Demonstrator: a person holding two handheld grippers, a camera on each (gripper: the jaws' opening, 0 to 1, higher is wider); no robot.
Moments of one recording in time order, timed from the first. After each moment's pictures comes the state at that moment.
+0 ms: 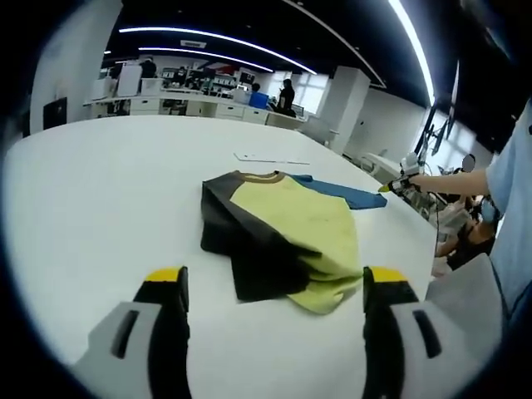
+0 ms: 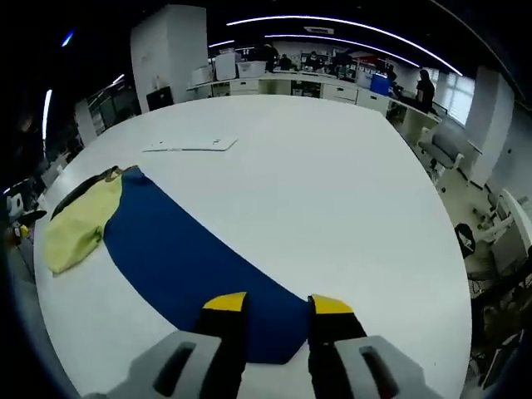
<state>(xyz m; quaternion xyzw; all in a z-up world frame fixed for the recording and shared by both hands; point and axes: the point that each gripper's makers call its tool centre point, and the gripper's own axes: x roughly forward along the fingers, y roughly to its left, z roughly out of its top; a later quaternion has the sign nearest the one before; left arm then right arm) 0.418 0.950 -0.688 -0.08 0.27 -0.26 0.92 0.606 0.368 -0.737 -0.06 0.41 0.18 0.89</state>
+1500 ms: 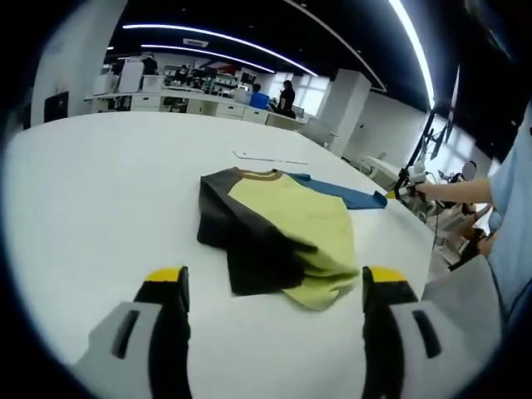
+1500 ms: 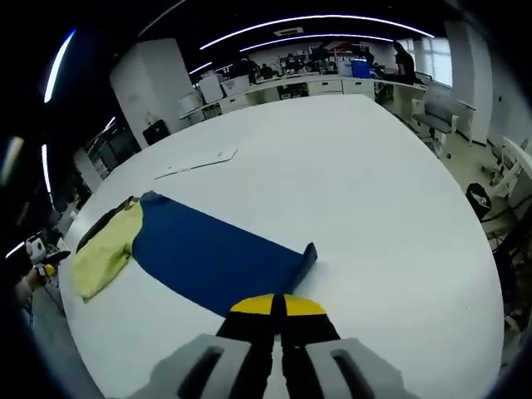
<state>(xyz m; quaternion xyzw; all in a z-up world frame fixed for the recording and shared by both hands) 0.412 0.950 -0.692 -0.10 0.27 -0.26 0.92 0.583 0.358 -0.748 0.04 0.41 0.18 0.89</state>
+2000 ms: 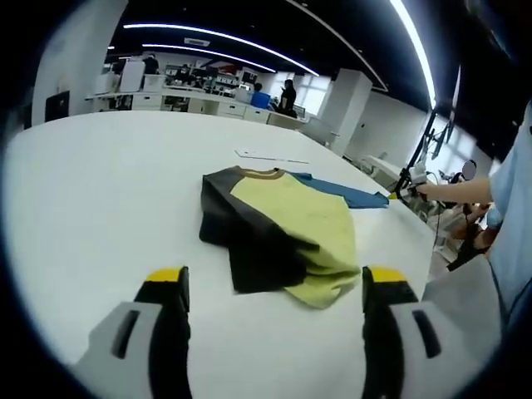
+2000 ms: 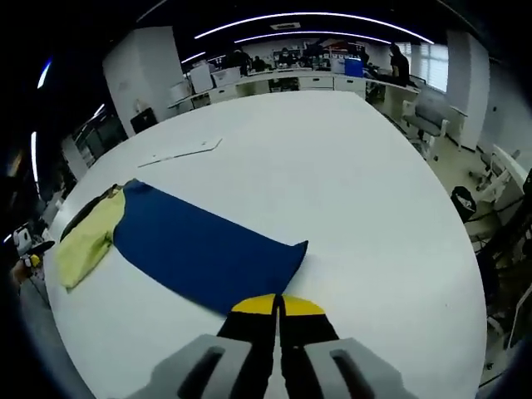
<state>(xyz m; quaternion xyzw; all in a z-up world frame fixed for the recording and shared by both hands) 0.412 0.952 -0.694 -0.10 0.27 -0.25 0.92 0.579 0.334 -0.761 0.00 0.43 0.14 0.89</state>
